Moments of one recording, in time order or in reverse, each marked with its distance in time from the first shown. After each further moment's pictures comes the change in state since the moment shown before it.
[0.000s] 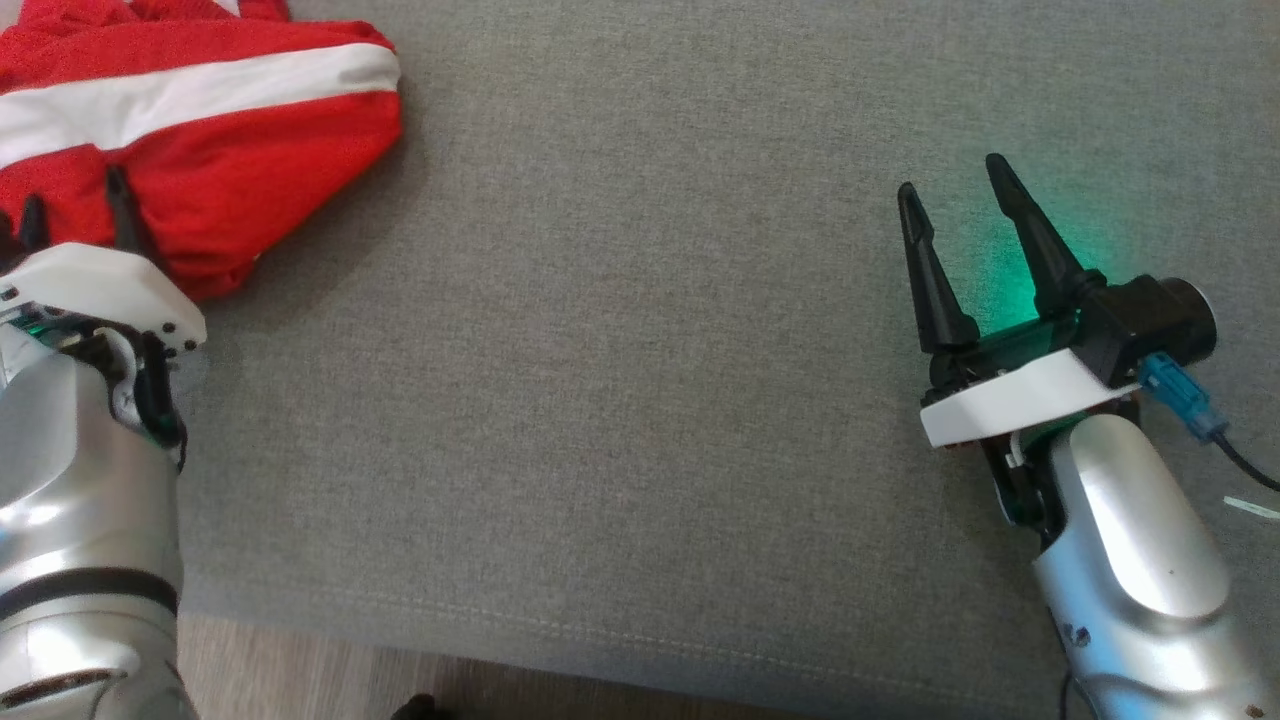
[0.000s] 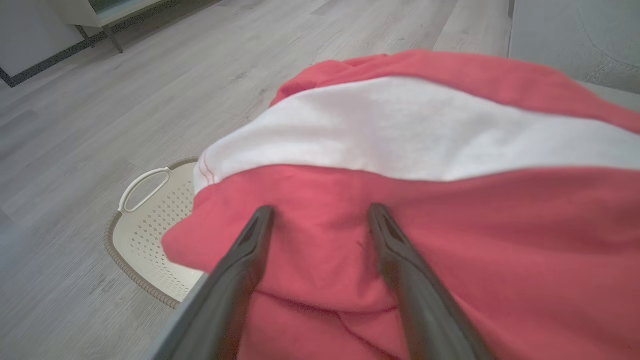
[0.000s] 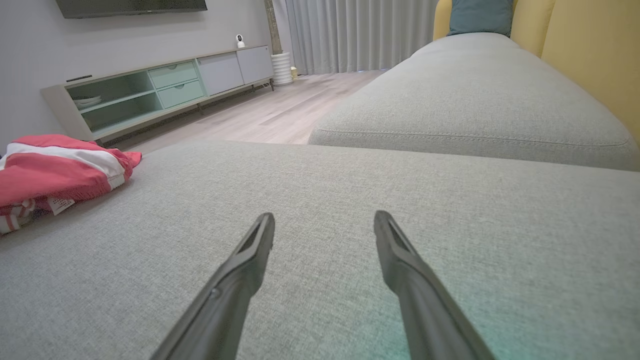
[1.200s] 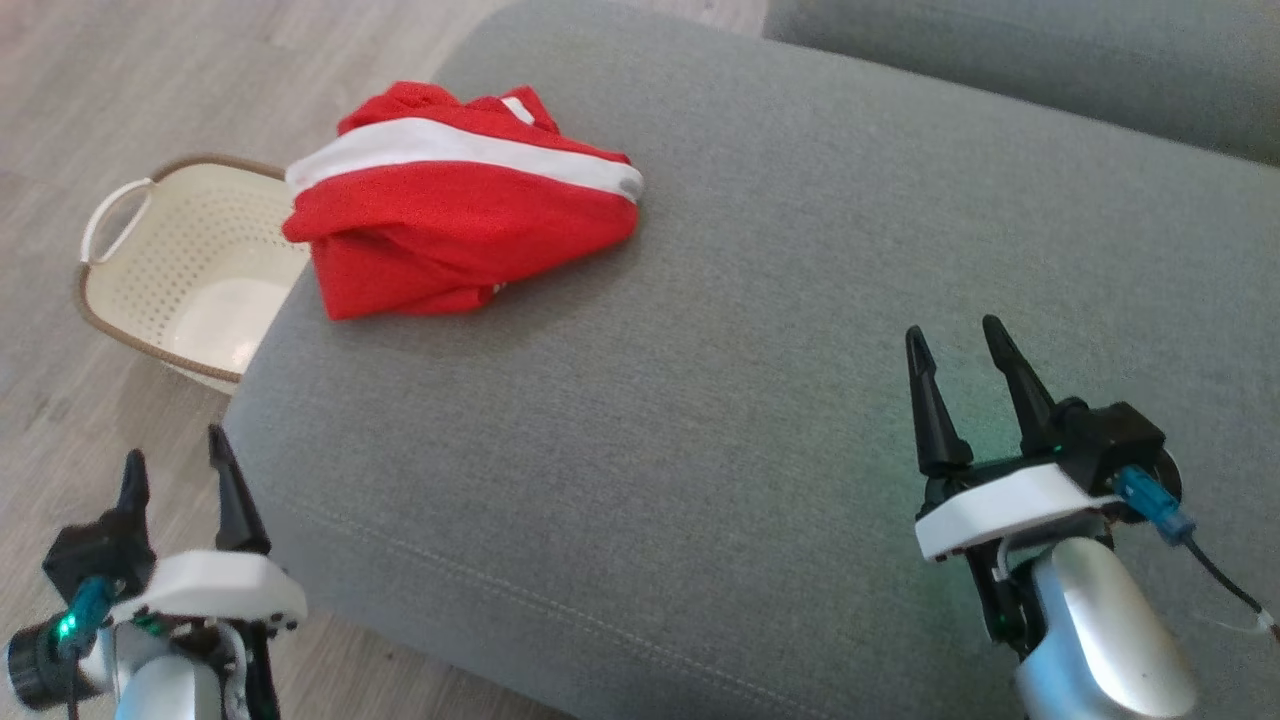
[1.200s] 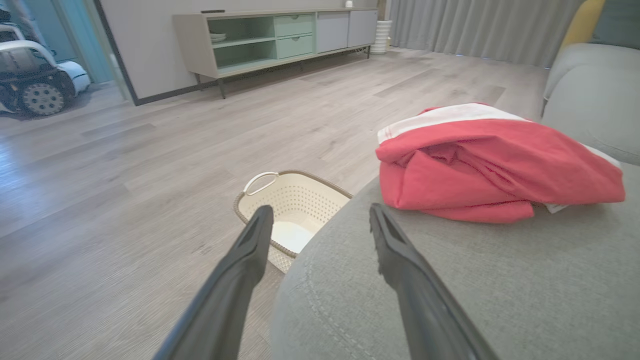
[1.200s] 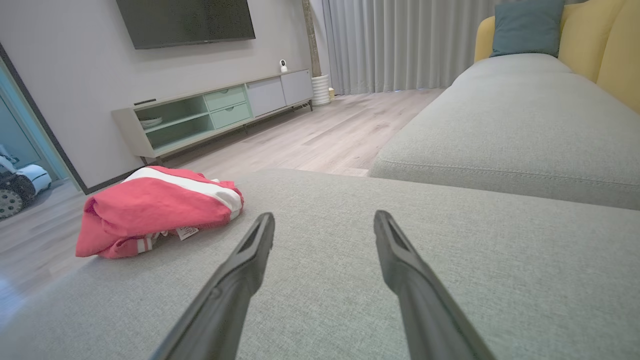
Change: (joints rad) left arm 0.715 -0.141 -0.080 -0.707 -0.029 0.085 0.000; right arm 0.176 0.088 -0.099 0.095 0.023 0.000 0.000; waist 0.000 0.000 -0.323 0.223
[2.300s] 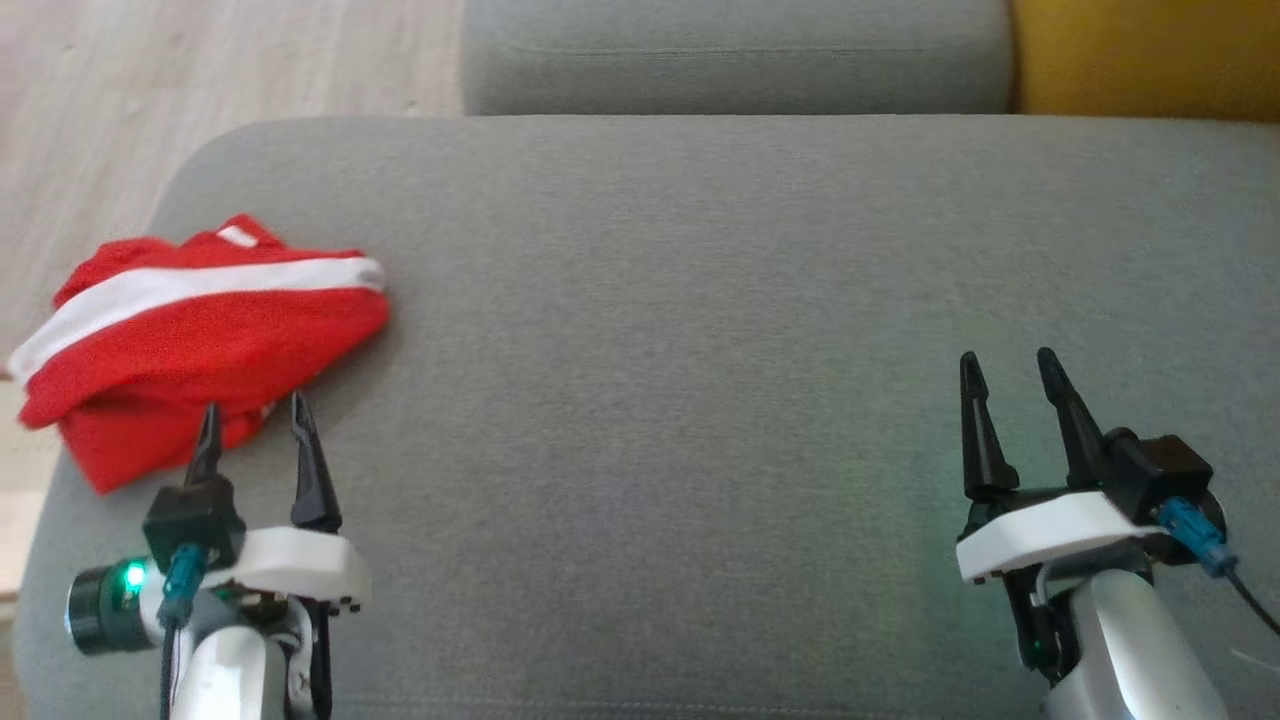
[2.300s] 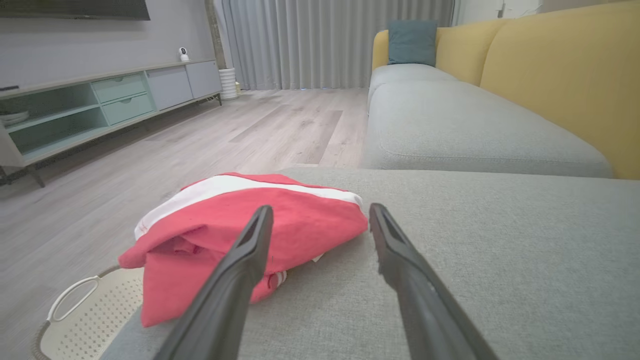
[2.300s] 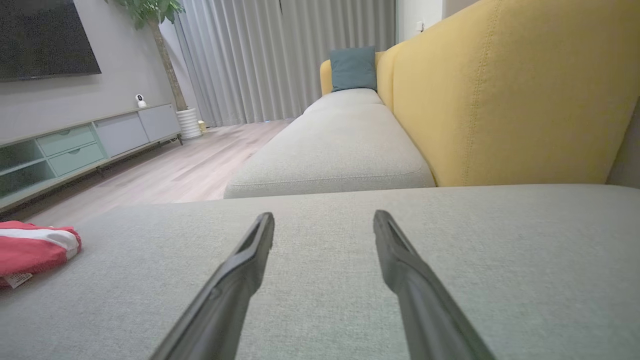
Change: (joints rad) left arm -0.012 0.012 -0.162 -0.054 0.064 0.058 0.000; right arm 0.052 0.000 -0.092 -0.006 -0.012 0.000 0.000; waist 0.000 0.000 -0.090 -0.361
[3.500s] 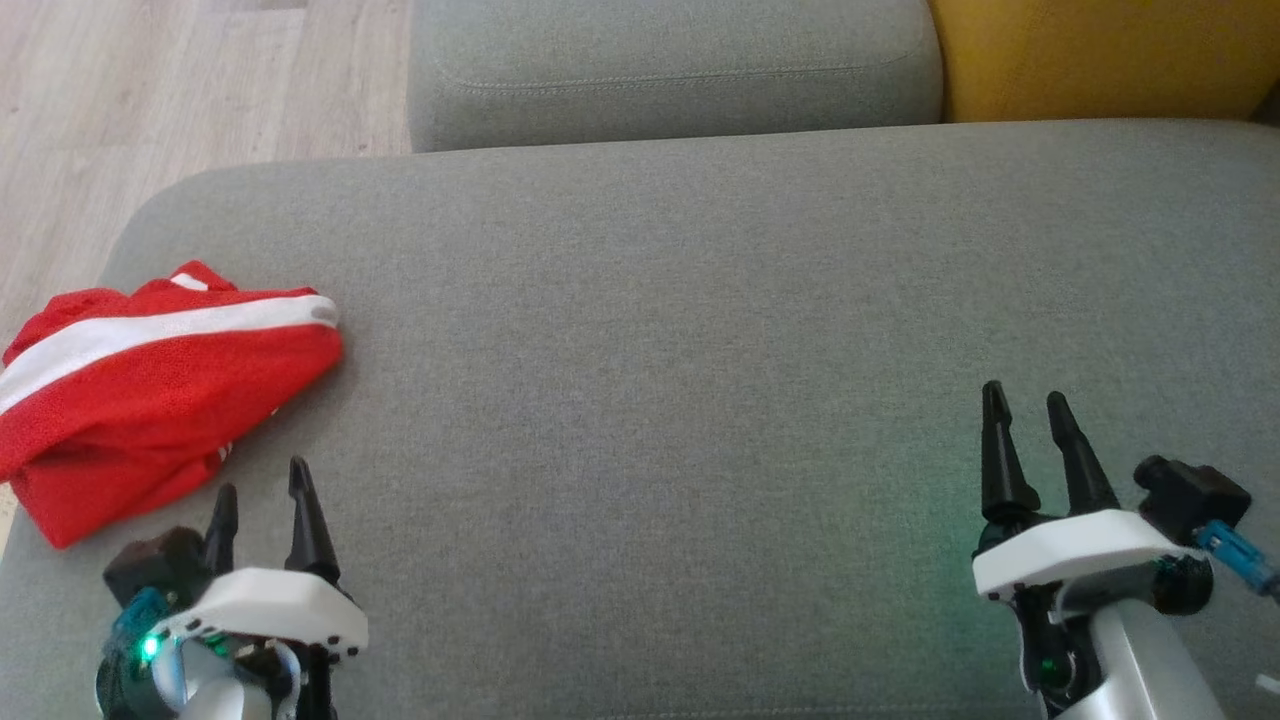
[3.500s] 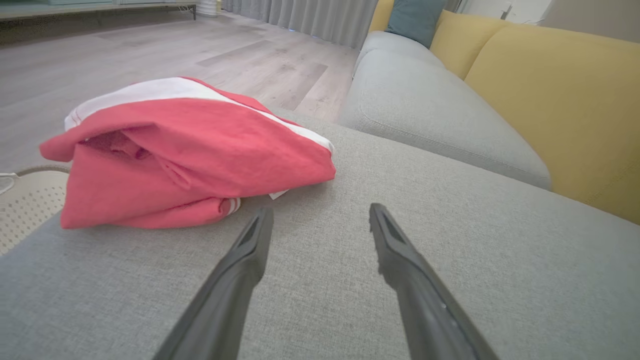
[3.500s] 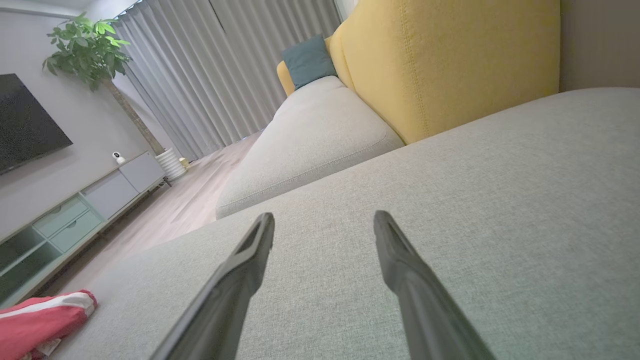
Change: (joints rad) left arm 0.058 0.000 -0.001 0.039 -0.302 -0.028 0.071; right arm 0.043 -0.005 0.001 0.001 0.293 0.000 0.074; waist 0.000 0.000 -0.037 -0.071
